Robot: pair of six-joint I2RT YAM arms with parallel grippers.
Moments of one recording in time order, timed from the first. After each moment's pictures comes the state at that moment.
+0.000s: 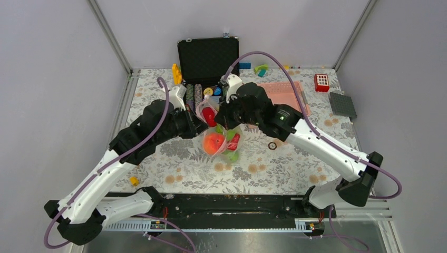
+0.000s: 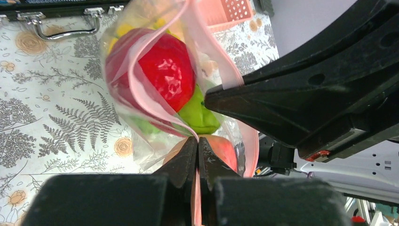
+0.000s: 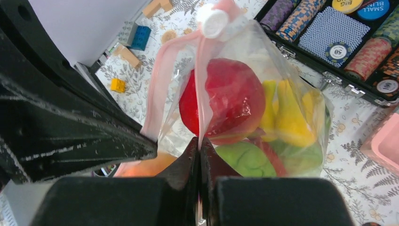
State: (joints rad) left arm -0.74 0.95 1.24 -0.73 0.00 -0.73; right arm 0.94 1.42 1.50 -0.54 -0.05 0.36
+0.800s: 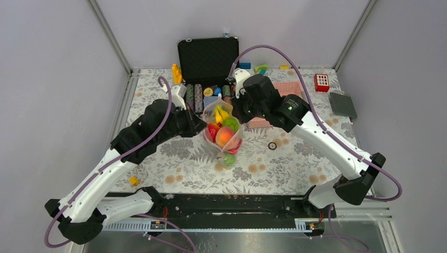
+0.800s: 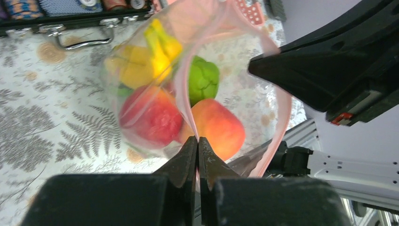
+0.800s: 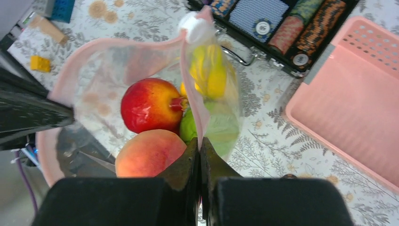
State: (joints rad) left arm -0.74 0.96 1.24 -0.75 -0.06 -0.69; right arm 0.85 1.46 1.65 -0.82 0.07 0.17
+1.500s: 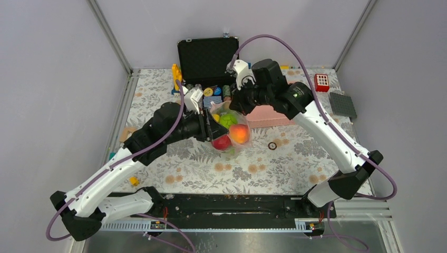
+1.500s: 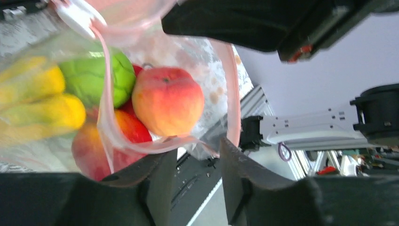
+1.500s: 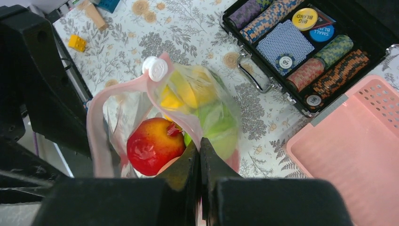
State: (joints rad) left arm -0.78 0.99 1.12 -0.47 0.21 -0.71; right arm 0.76 1.52 1.78 -0.84 -0.23 -0.01
